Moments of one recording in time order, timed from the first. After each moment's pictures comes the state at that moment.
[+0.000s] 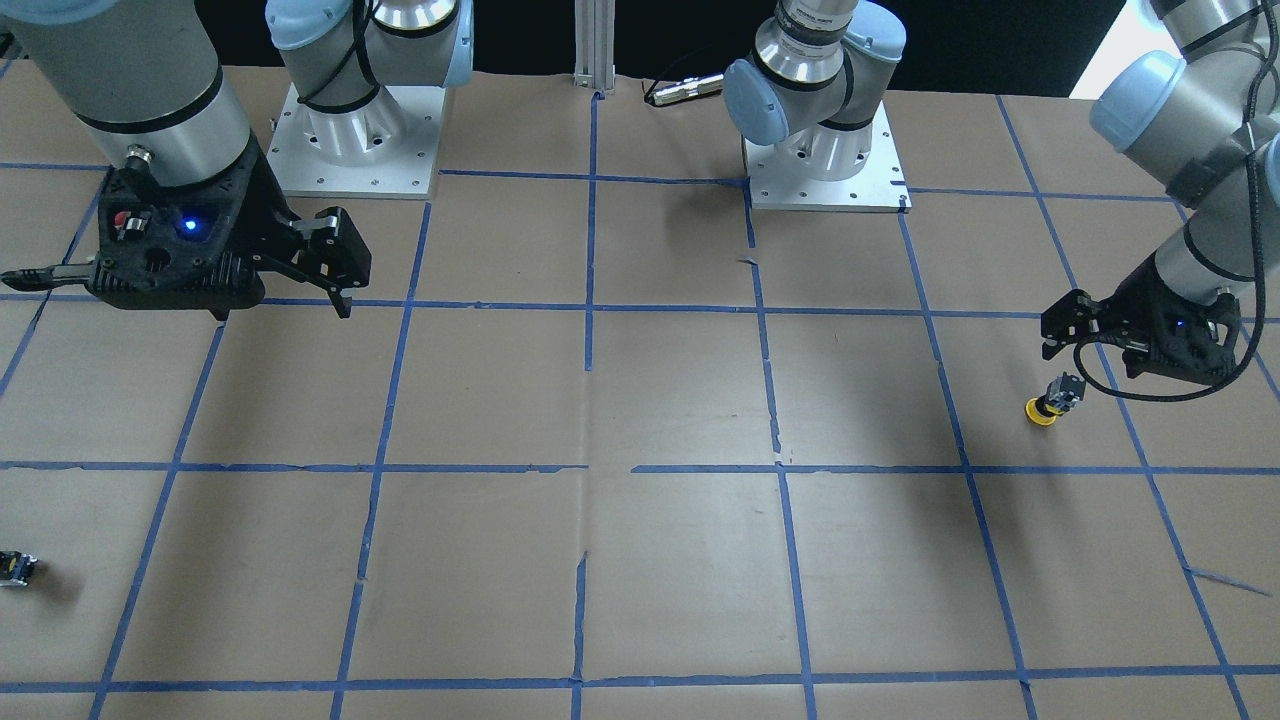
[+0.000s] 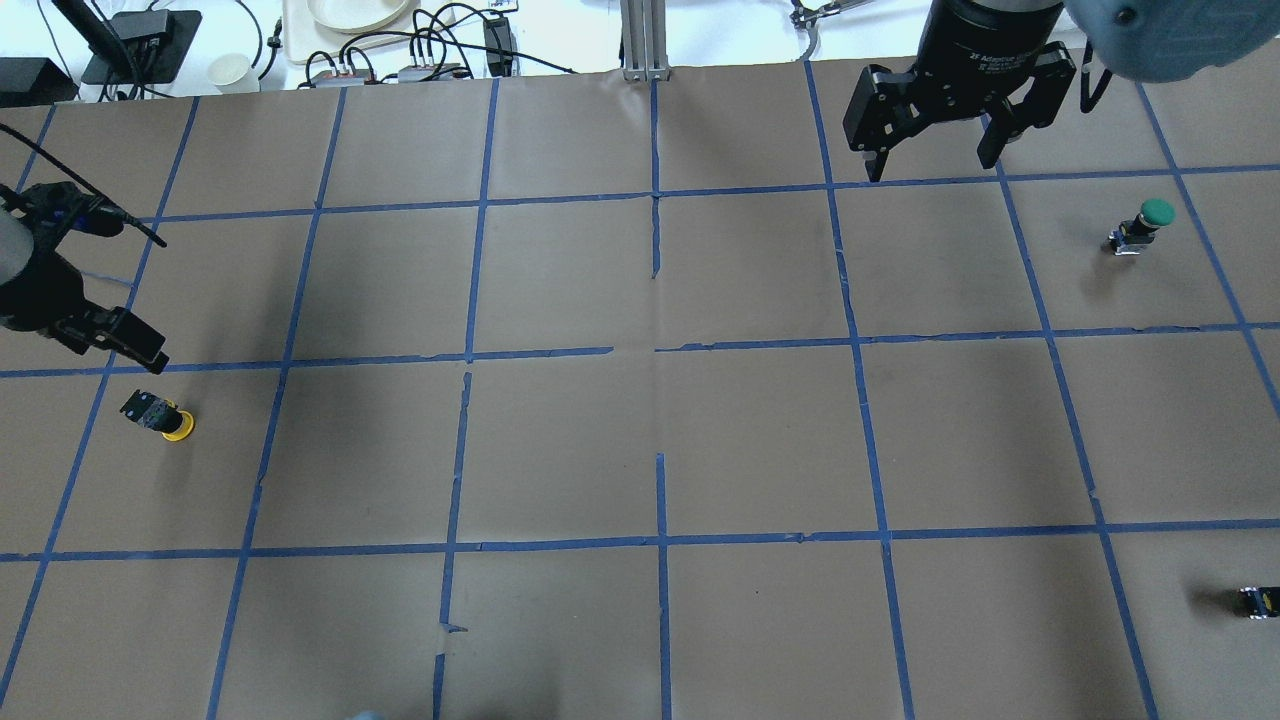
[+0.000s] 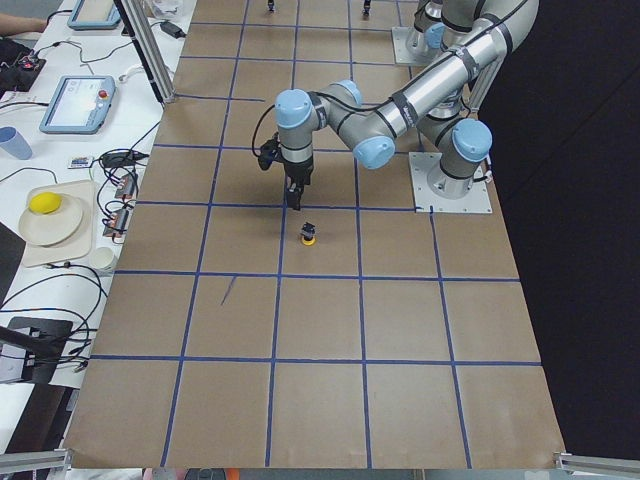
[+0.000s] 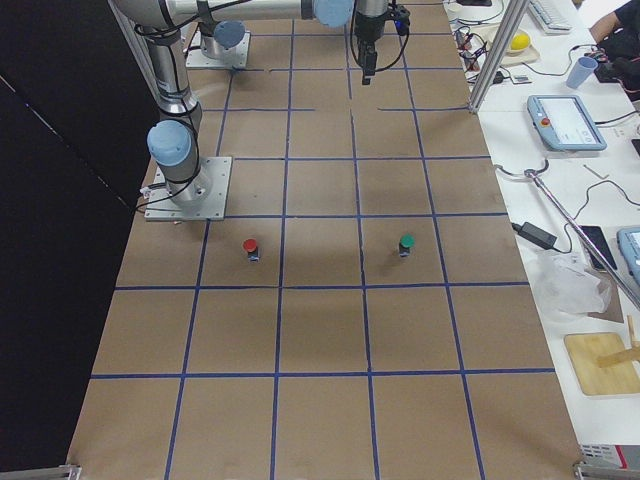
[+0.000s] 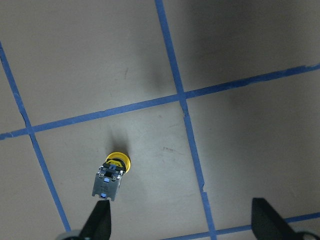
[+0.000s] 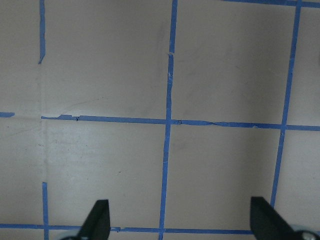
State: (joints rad) left arm -0.96 -1.70 -1.90 -1.10 1.62 0.89; right arm 1.60 -1.43 1.41 -1.55 -1.60 -0.03
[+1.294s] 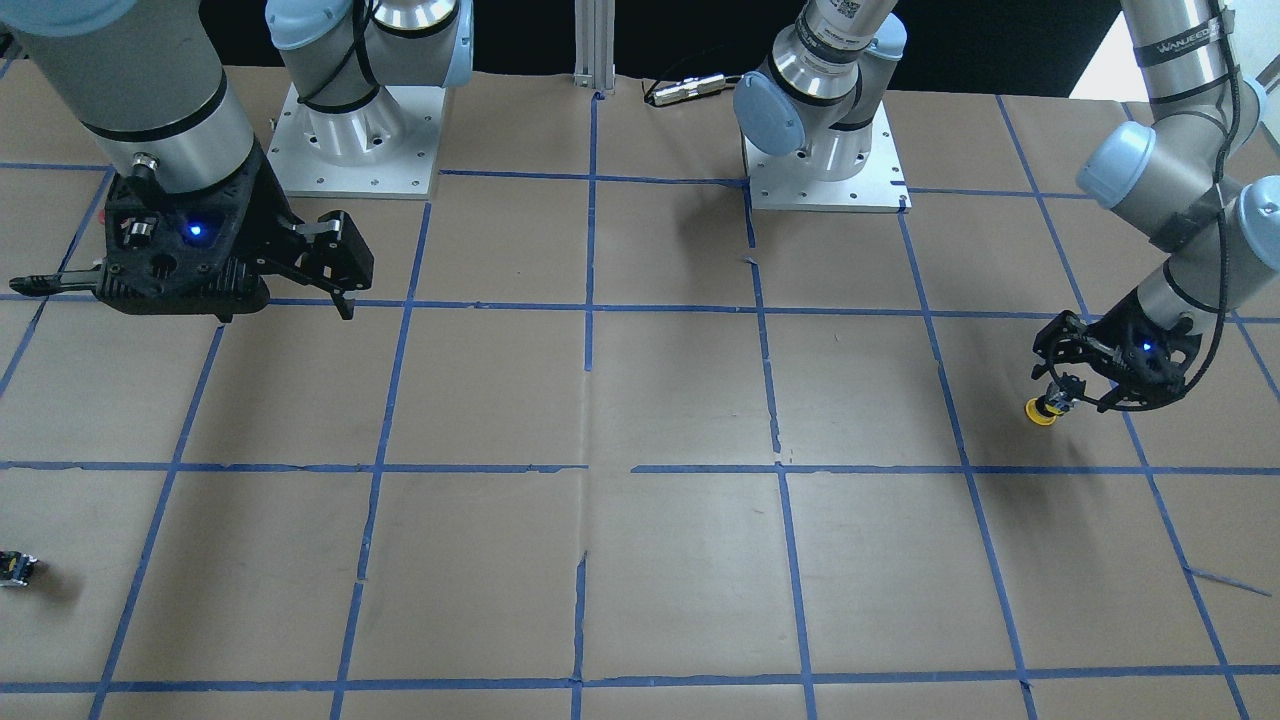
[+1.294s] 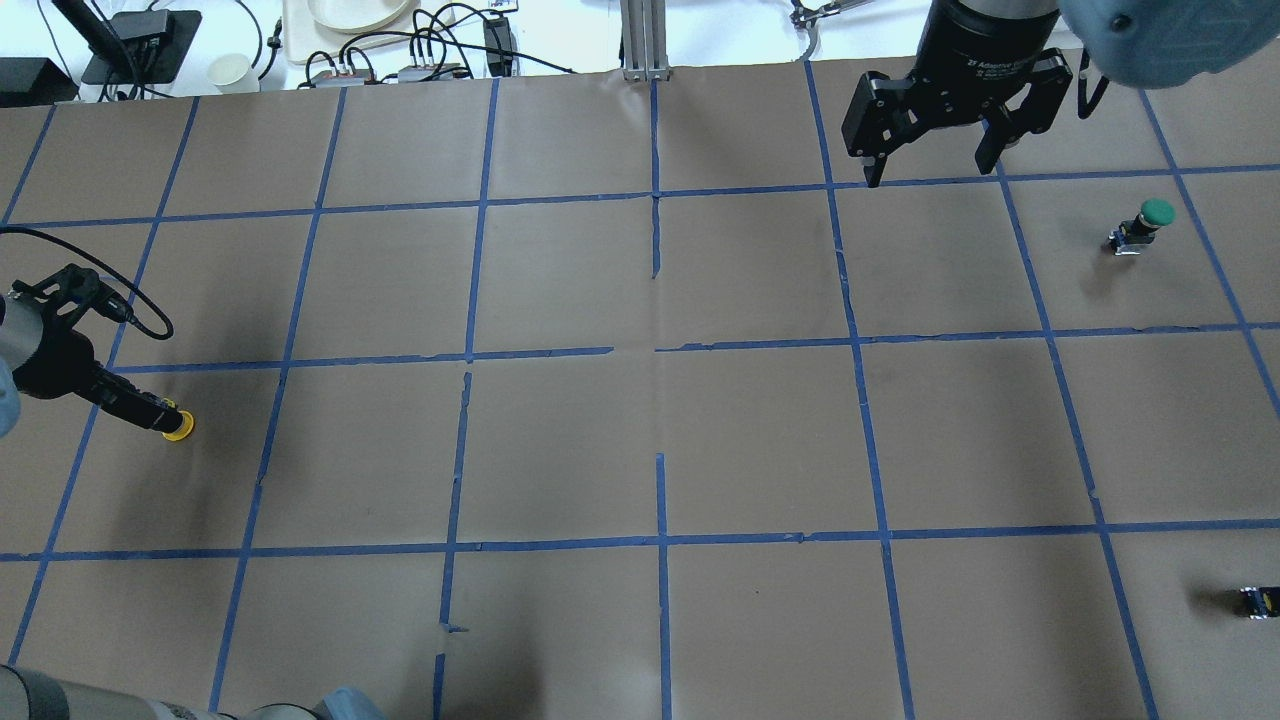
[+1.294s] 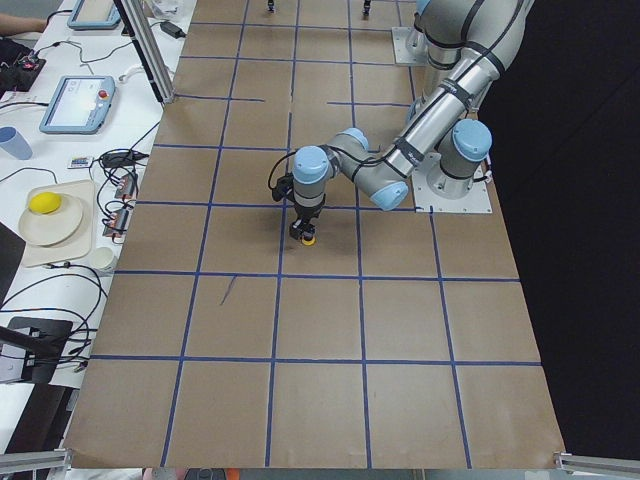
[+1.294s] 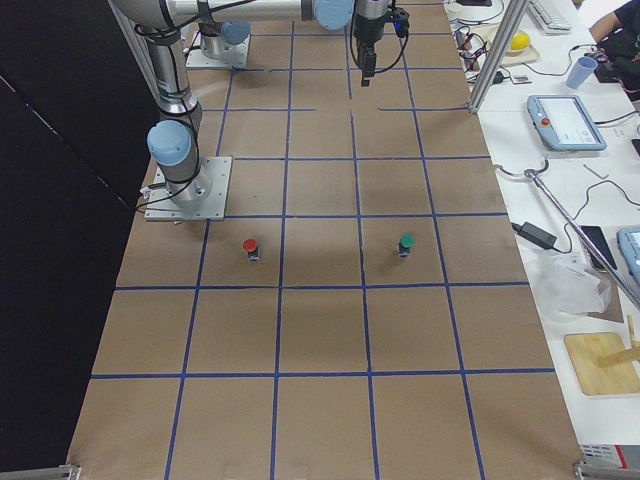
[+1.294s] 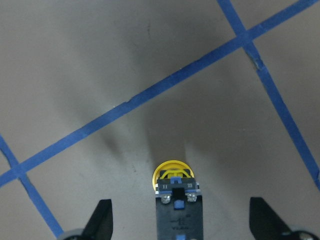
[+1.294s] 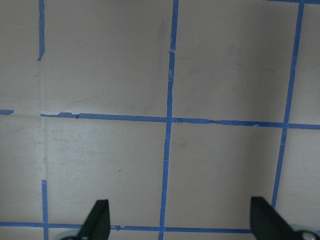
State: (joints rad) left arm -0.85 -1.81 -2.01 -0.90 1.52 1.28; right arm 1.60 -1.43 1.42 -1.55 -1.60 -0.04
